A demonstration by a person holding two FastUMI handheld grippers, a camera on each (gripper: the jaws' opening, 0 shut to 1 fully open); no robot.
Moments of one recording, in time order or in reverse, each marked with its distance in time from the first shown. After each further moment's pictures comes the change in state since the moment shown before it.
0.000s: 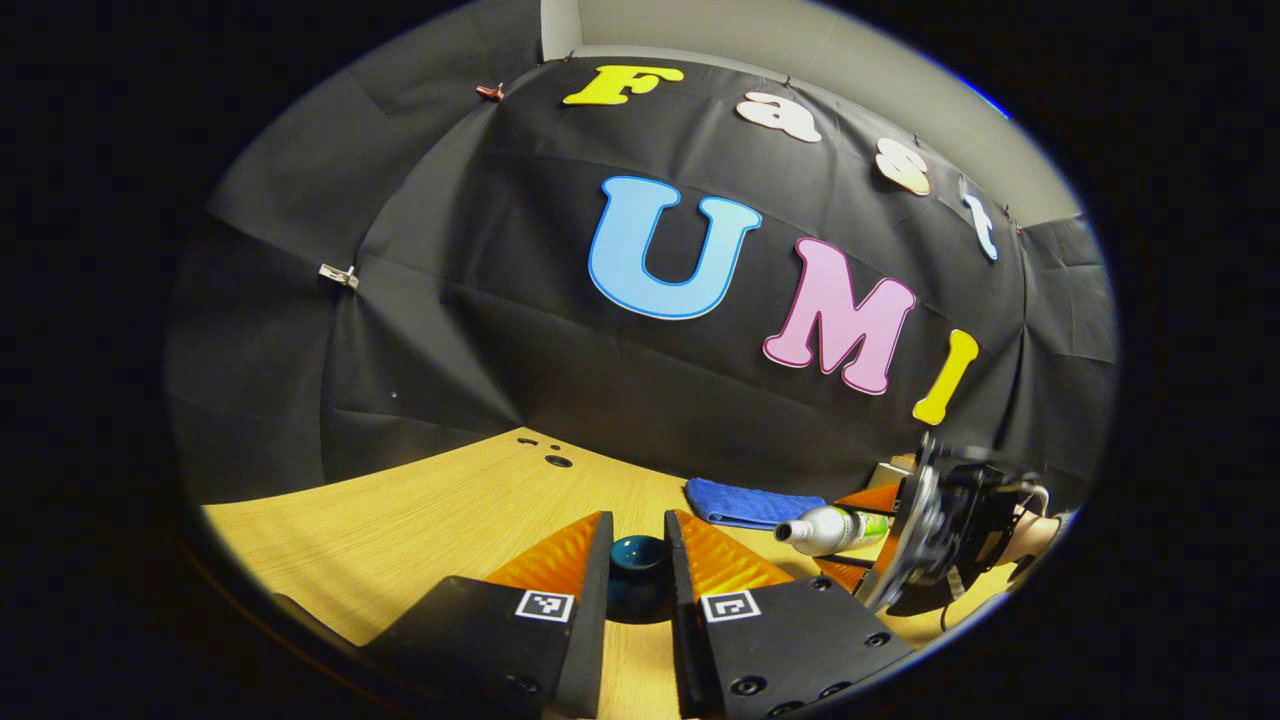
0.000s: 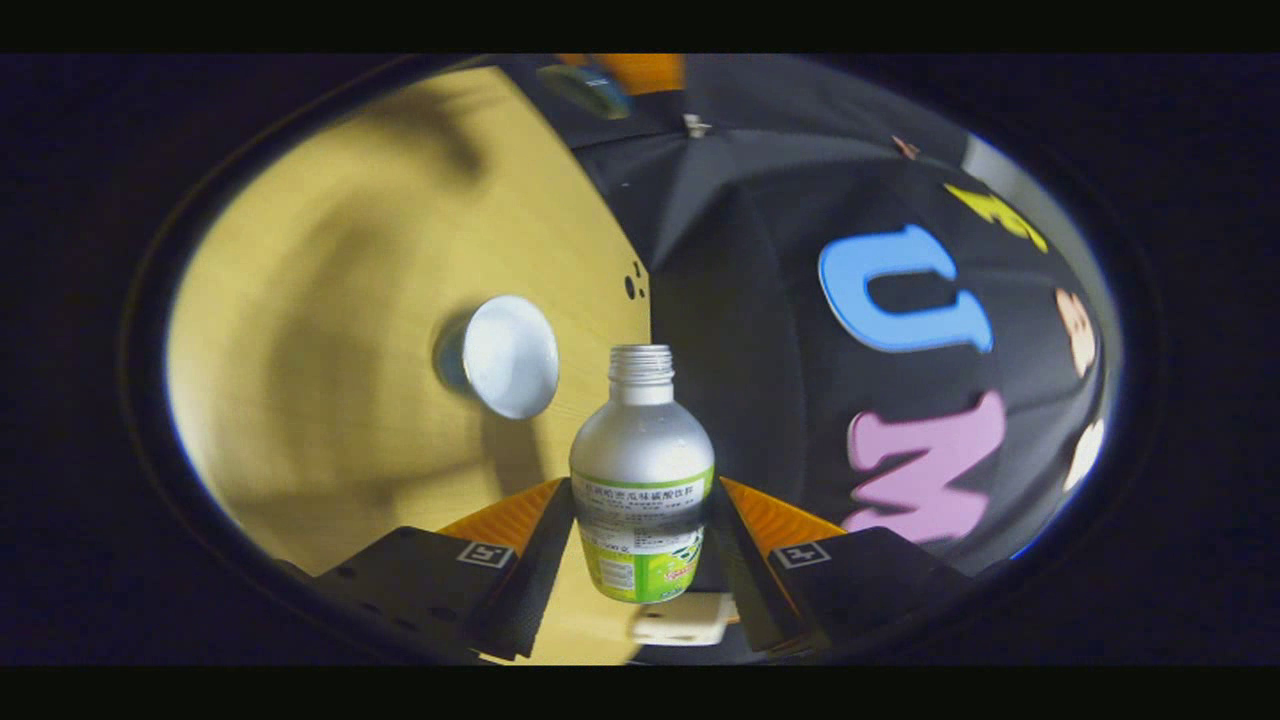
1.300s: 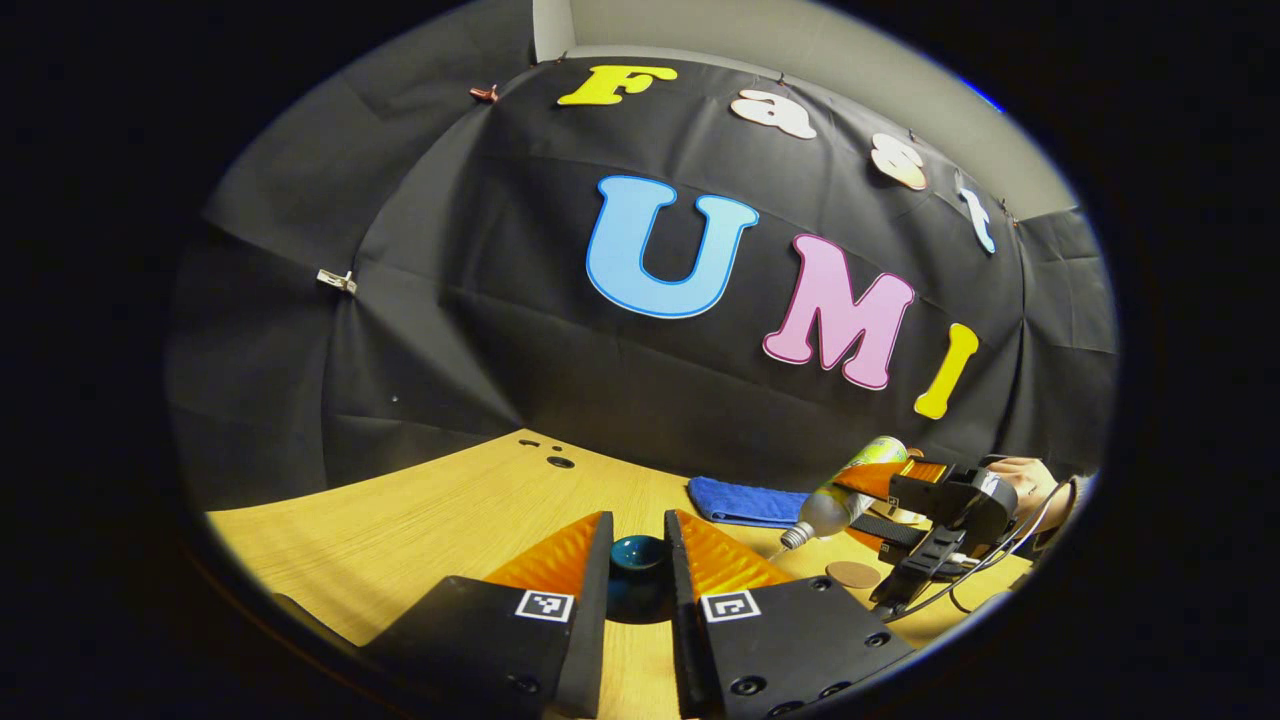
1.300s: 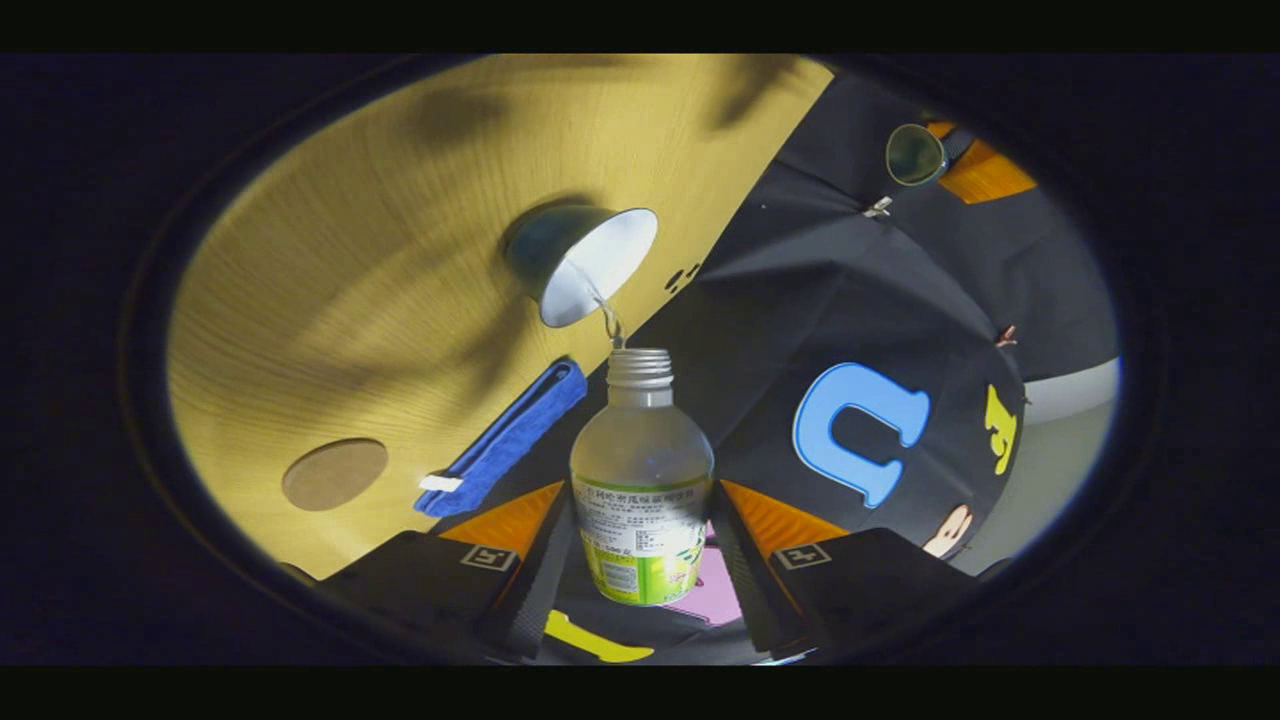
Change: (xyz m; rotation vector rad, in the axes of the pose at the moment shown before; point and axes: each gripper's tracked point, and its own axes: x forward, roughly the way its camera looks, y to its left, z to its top) left arm 0.000 0.003 0.000 0.020 0.002 0.007; right arm 0.008 -0.033 0.005 -1.026 0.019 -0.223
